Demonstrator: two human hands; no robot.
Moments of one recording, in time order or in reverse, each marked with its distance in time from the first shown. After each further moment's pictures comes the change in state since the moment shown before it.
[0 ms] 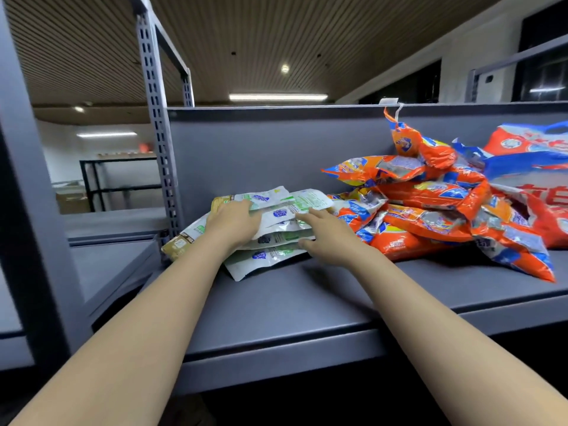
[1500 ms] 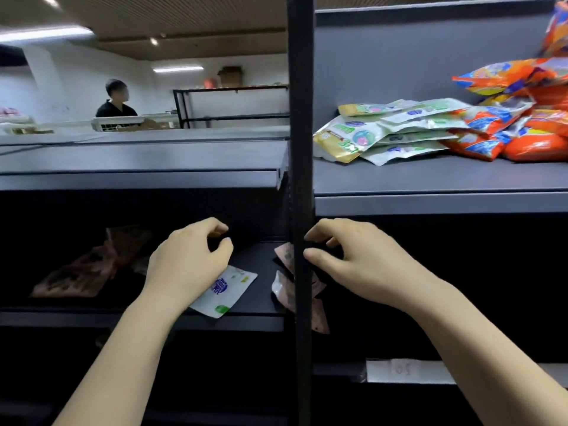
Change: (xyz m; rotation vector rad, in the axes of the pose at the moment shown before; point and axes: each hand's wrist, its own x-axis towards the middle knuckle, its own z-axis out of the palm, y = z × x) left_hand -0.335 -0.228 -0.086 -0.074 0.122 -0.274; right_hand -0.220 -0.245 0.067 0.201 -0.083 -0.266
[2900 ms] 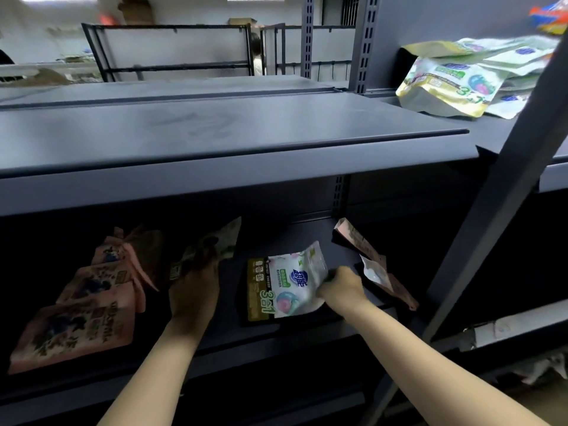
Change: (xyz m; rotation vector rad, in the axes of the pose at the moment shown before) left_hand 0.163 -0.325 0.150 0.320 -0.175 0.276; right_hand 0.156 -0.083 0.291 0.411 -0.014 1.100
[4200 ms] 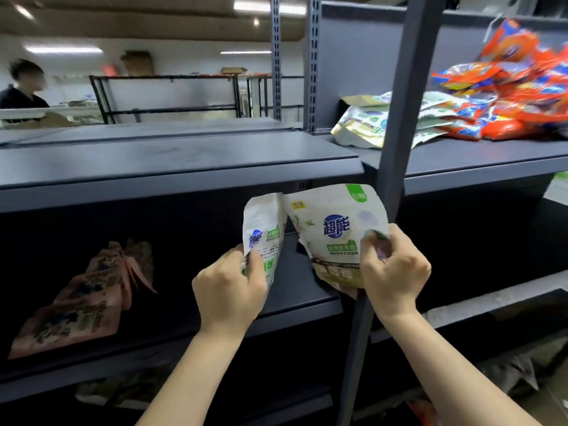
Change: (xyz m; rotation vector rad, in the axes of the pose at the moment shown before) left_hand -0.102 0.142 -0.155 -0.586 0.792 0.140; right_hand -0.109 0.039 -0.139 0.106 1.171 -0.745
